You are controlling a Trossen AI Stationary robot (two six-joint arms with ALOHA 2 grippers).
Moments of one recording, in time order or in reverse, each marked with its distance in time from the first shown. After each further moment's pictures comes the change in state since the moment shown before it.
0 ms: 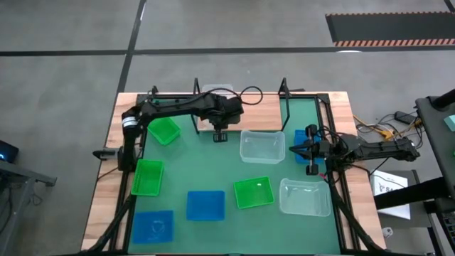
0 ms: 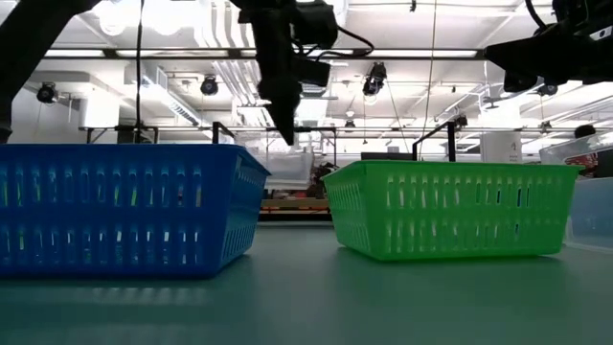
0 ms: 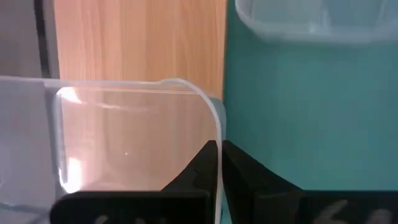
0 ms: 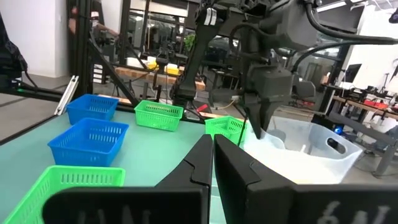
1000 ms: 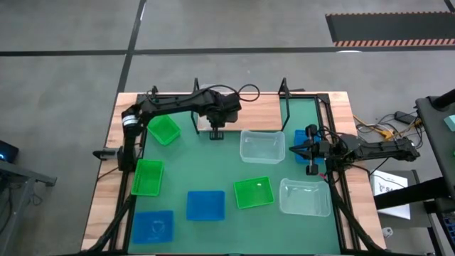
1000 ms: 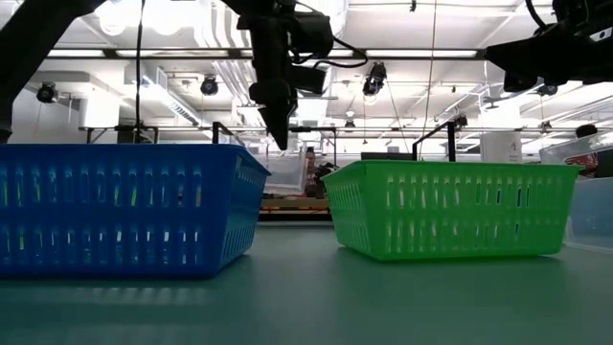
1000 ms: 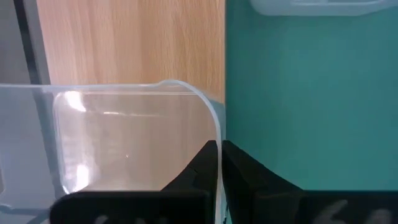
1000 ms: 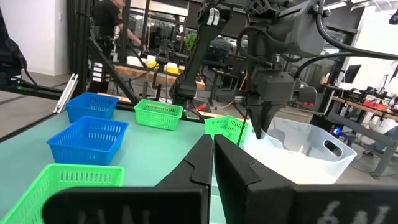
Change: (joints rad) left arm 0.032 0.006 -0.003 -0.026 0.041 0.073; right arm 0.000 0.000 0.000 -0.002 0.000 -0.007
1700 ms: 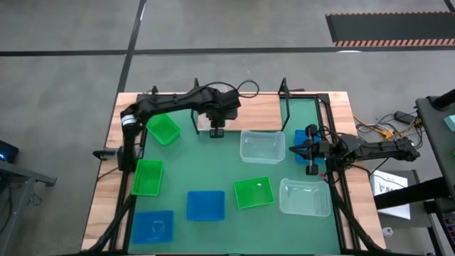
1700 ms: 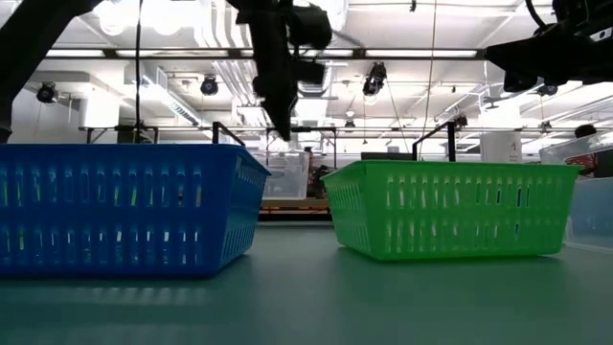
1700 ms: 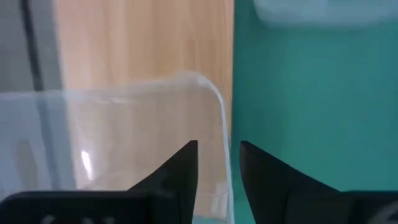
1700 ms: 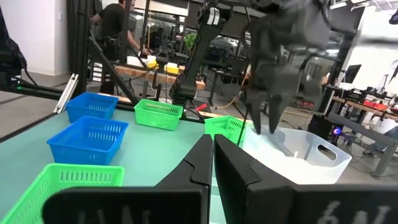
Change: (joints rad) left arm 0.000 -0.018 0.038 0.006 0.008 -0.005; right arm 0.000 0.000 0.000 0.000 0.000 -0.001
